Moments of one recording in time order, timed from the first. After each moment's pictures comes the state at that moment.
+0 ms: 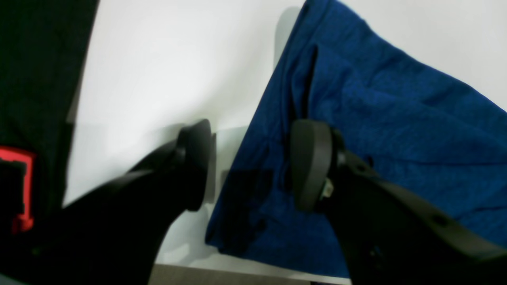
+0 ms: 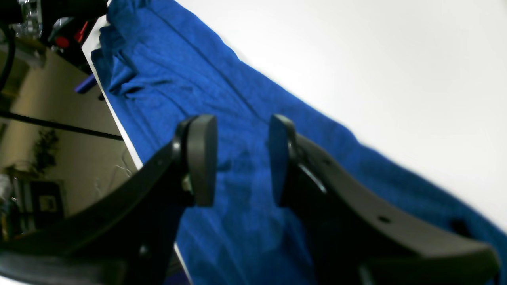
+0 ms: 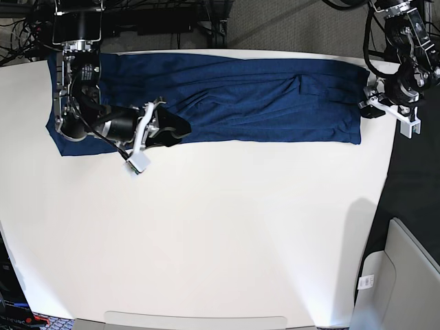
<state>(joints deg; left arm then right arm) 13.2 -19.2 -33.2 95.6 -38.4 -10.5 67.8 1.0 14.8 2.8 93.9 58.2 38.7 -70.8</state>
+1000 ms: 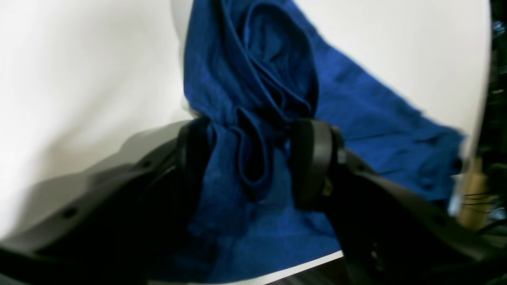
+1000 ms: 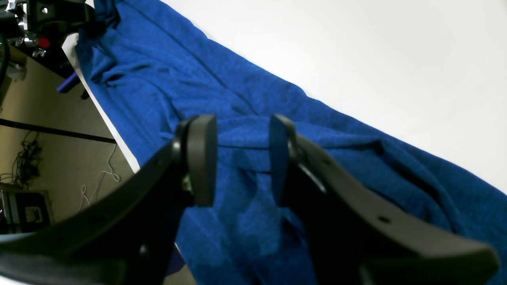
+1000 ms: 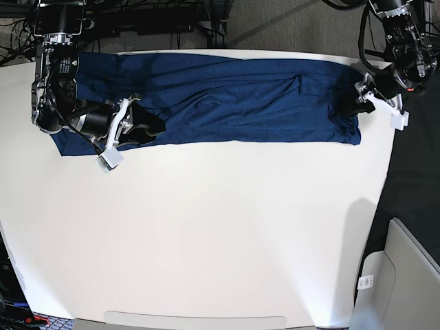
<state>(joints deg) 12.7 -18.7 -33.4 79.8 -60.7 -19.1 67.3 -1.7 19.9 6.8 96.2 60.9 38.7 -70.7</state>
